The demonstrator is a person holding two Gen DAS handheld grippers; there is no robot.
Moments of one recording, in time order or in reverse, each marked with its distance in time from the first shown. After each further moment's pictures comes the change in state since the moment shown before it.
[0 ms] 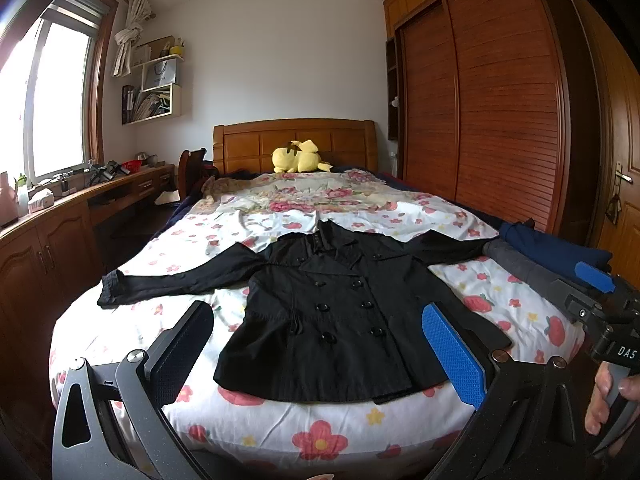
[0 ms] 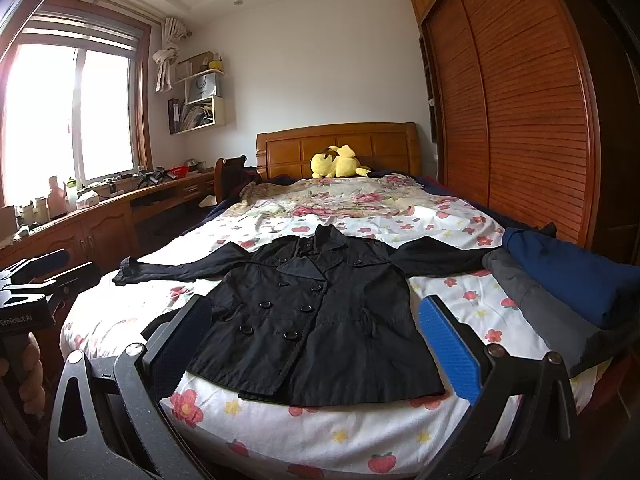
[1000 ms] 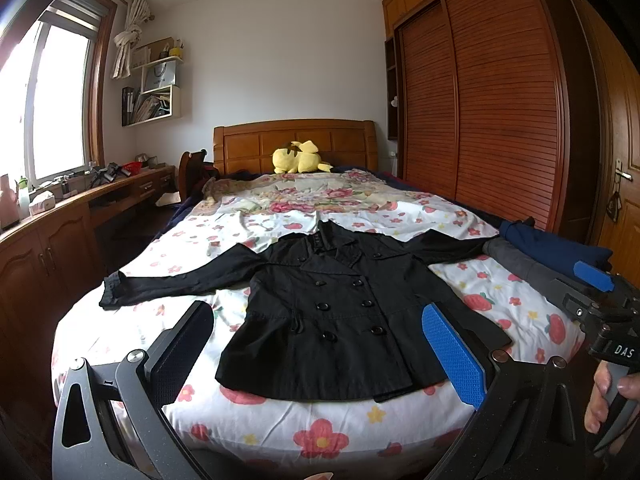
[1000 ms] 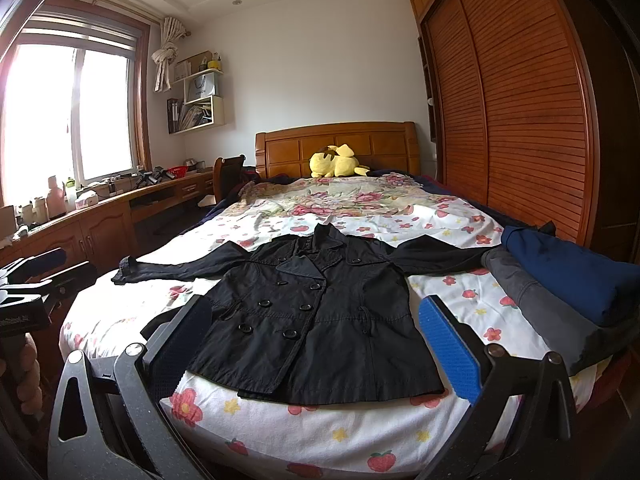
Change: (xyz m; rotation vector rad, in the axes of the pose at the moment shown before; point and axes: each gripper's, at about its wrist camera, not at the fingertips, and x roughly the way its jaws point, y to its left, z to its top) left arm 0.000 0.000 0.000 0.008 -0.002 0.001; right arm -0.003 0.001 0.001 0.003 0.002 0.000
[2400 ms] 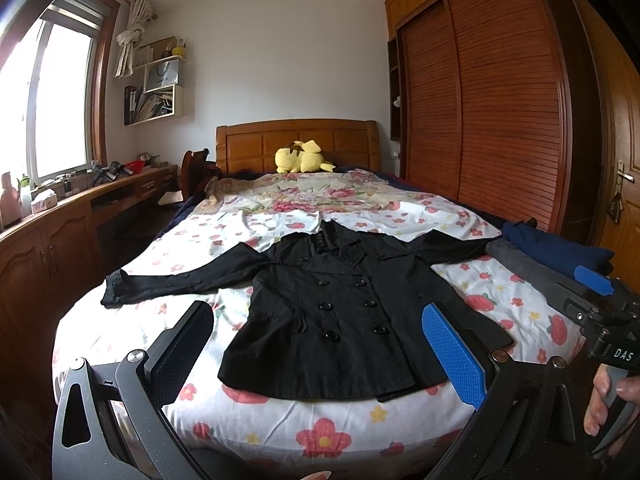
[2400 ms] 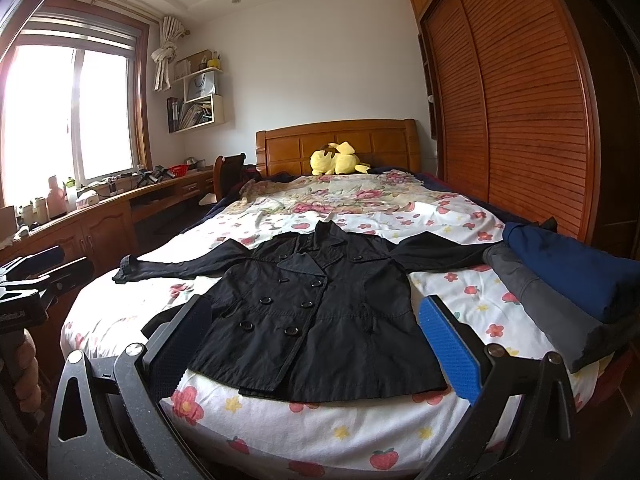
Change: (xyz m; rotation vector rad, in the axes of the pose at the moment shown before) left arm -0.001 0.002 -0.002 -0.003 0.004 0.012; right arm -0.001 0.000 0.002 0.000 0.006 0.003
